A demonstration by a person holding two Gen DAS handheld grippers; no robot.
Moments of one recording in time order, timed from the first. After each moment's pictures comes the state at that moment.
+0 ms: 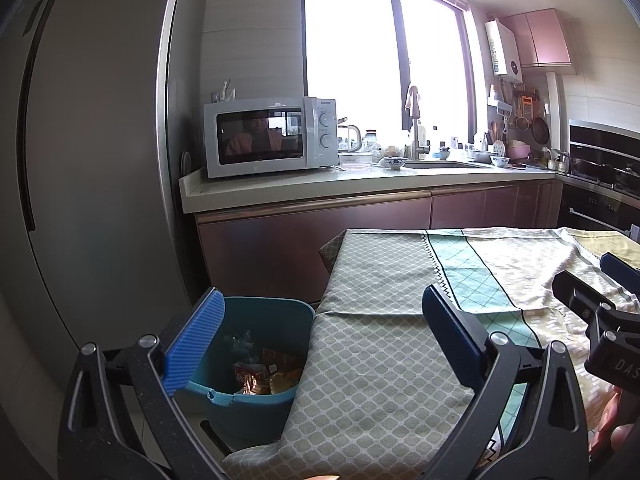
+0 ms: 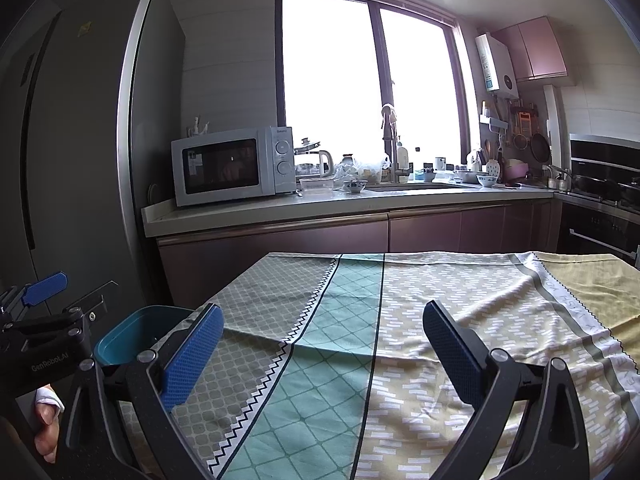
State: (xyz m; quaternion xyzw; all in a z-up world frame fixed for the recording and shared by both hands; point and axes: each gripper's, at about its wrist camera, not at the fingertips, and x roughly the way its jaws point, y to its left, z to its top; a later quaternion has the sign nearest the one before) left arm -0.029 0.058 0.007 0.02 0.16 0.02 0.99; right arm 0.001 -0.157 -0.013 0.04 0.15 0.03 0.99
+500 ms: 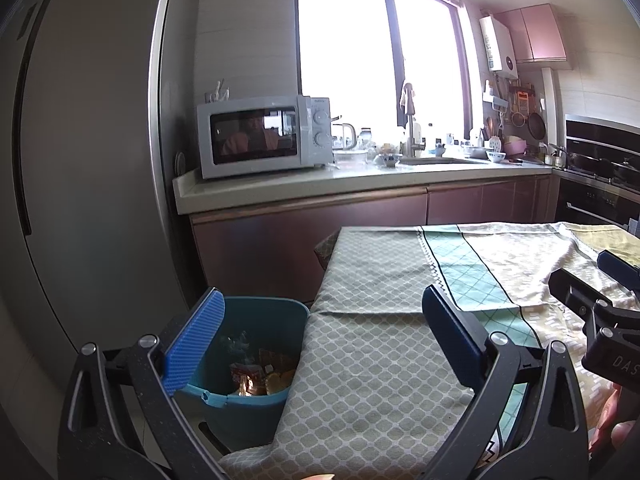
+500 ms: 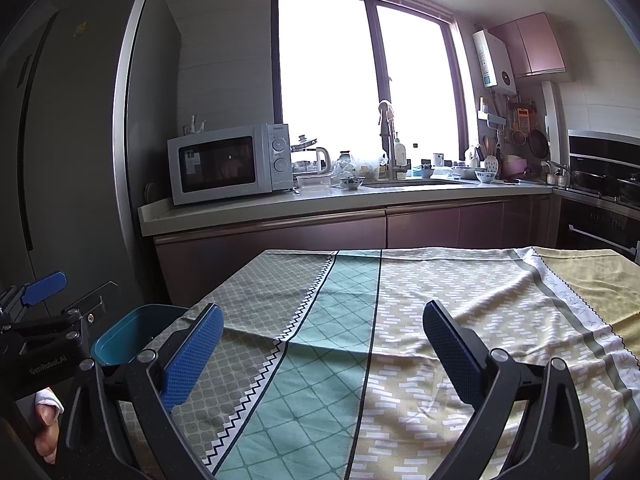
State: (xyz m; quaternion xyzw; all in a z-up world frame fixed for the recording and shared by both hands) left arm -0.018 0.052 0.002 0.02 0.17 0.02 0.99; right arm 0.004 -0.160 -0.015 0.04 0.15 0.02 0.99
